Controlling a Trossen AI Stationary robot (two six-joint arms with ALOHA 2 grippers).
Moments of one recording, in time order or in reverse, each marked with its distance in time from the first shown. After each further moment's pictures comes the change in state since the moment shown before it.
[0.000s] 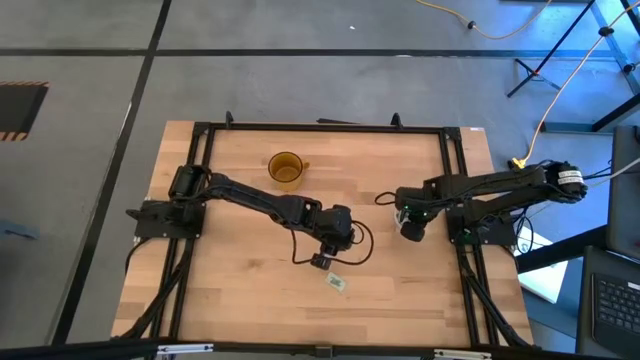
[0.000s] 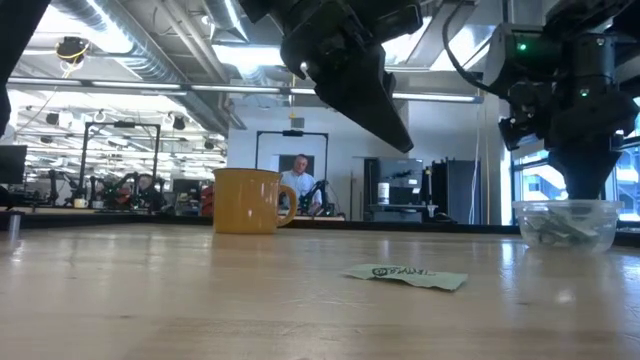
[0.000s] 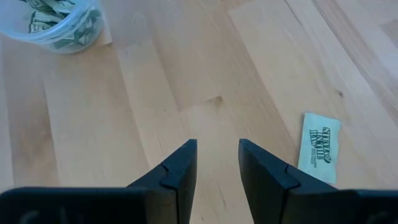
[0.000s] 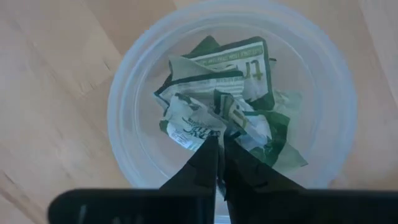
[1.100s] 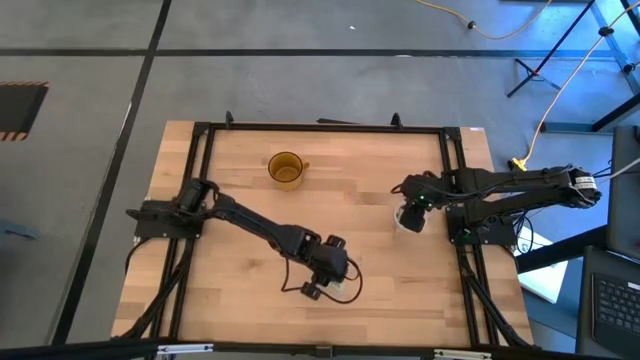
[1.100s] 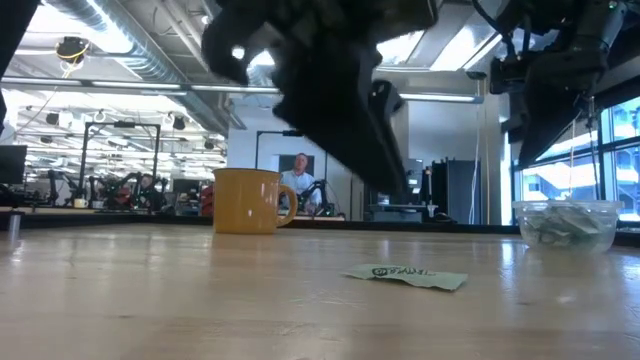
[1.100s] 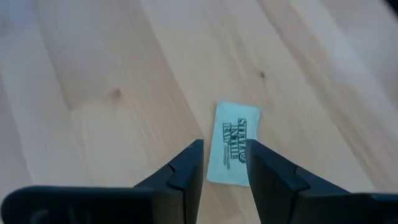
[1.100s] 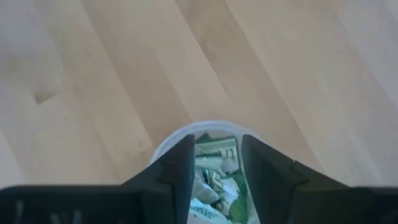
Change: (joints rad) left arm -0.161 0.083 -0.001 0.002 -0.005 -0.082; right arm 0.001 -0.205 0.071 0.053 0.158 -0.079
